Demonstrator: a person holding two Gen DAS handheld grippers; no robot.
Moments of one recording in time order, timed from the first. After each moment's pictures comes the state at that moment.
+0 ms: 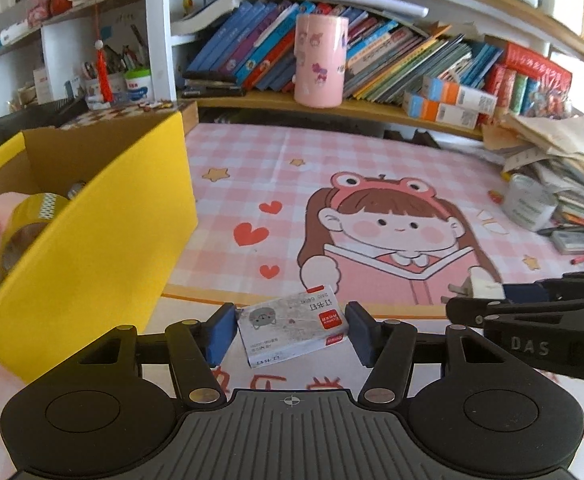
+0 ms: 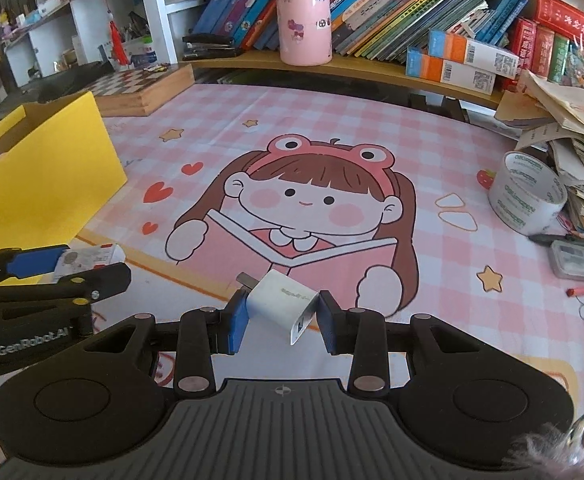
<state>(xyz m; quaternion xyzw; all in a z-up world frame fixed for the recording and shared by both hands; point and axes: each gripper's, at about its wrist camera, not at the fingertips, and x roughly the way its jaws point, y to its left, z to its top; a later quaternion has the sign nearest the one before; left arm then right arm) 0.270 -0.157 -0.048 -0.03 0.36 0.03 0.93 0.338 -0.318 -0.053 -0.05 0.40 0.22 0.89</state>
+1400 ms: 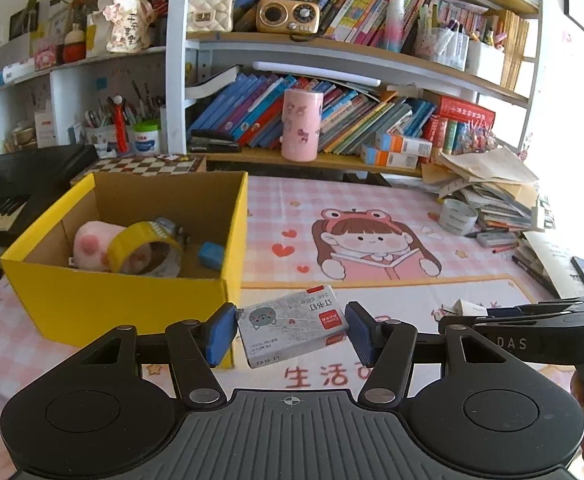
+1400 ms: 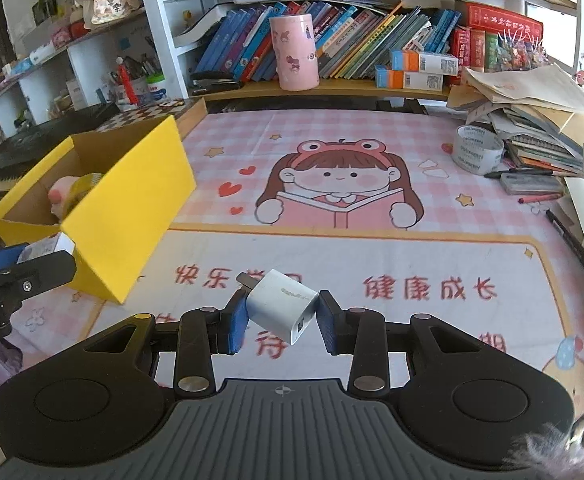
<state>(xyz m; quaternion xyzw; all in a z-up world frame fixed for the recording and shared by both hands) 0.130 -0.060 0.019 -0.02 0.29 -0.06 0.95 0.180 -0.271 0.000 0.02 0.38 0.14 0.92</state>
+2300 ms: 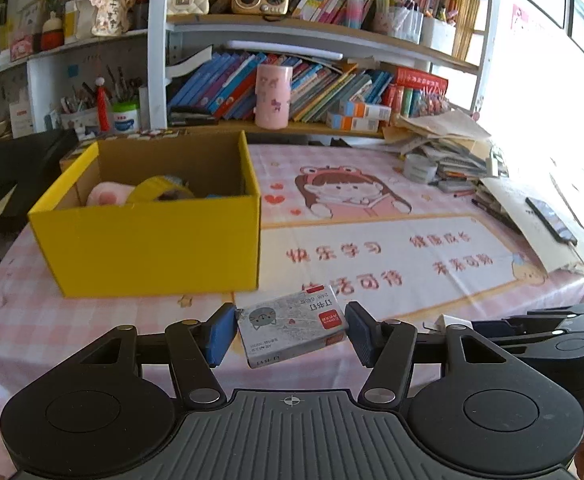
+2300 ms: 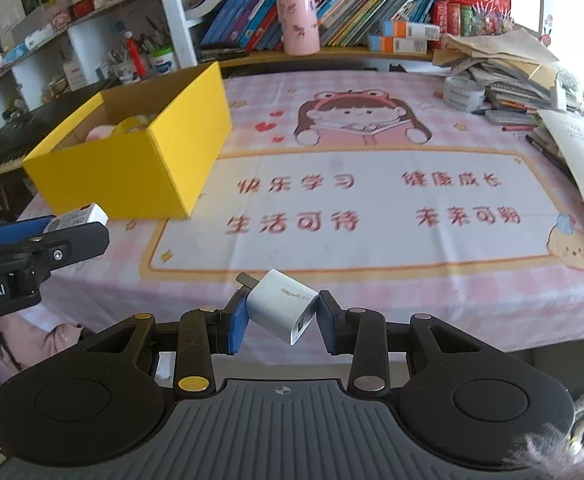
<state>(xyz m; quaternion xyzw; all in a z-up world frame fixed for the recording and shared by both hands) 0.062 0.003 0.003 0.00 0.32 -0.14 0.94 0.066 -0.200 -0.018 0.04 0.40 0.10 0.91</state>
